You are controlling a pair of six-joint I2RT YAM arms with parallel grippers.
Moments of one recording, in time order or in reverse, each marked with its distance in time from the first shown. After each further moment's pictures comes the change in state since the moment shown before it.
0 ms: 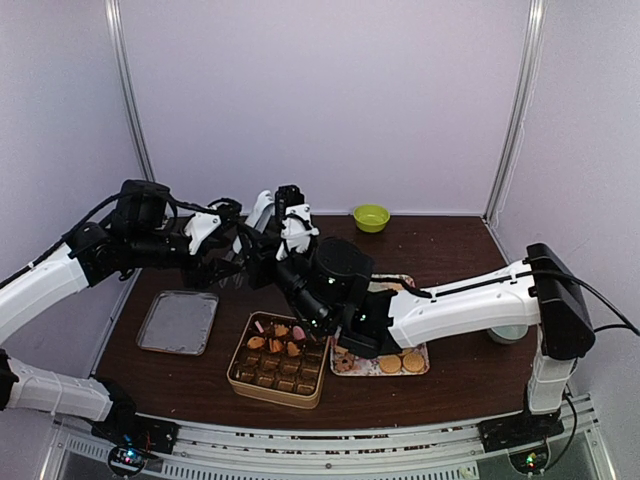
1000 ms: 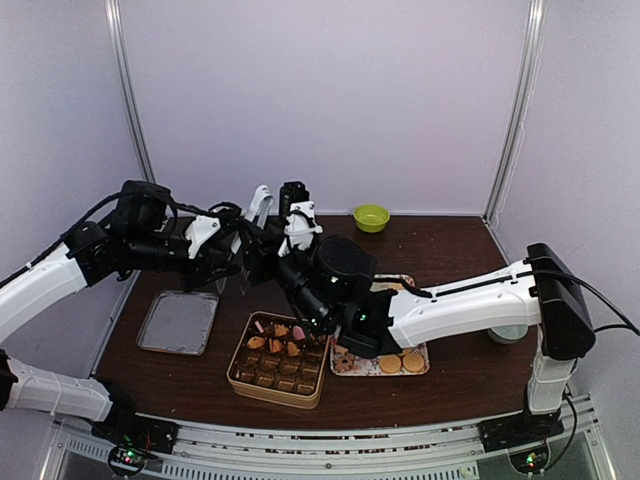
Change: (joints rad) left arm -0.011 -0.006 0.009 -0.050 0.061 -0.009; right arm 0.004 0.000 0.006 0.024 0.024 0.010
